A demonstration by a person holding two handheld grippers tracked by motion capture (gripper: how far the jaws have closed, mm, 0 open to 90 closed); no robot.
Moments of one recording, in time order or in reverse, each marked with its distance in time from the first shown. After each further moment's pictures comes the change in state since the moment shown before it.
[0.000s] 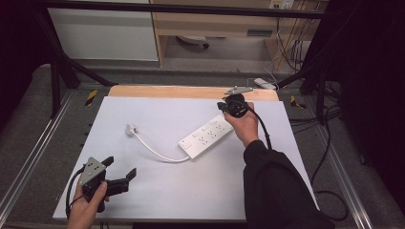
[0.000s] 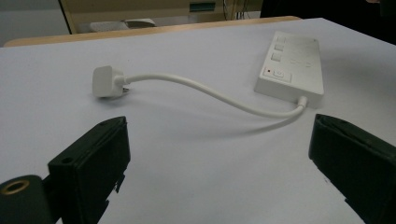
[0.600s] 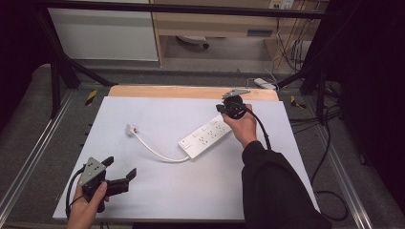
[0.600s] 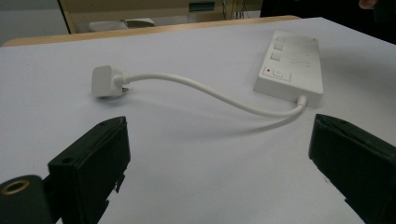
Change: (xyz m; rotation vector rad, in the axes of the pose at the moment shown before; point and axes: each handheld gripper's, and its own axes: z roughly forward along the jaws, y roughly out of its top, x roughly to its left) left arm 0.000 0.000 0.000 0.003 -0.003 0.002; right arm 0.002 -0.006 0.009 0.025 0.005 -0.006
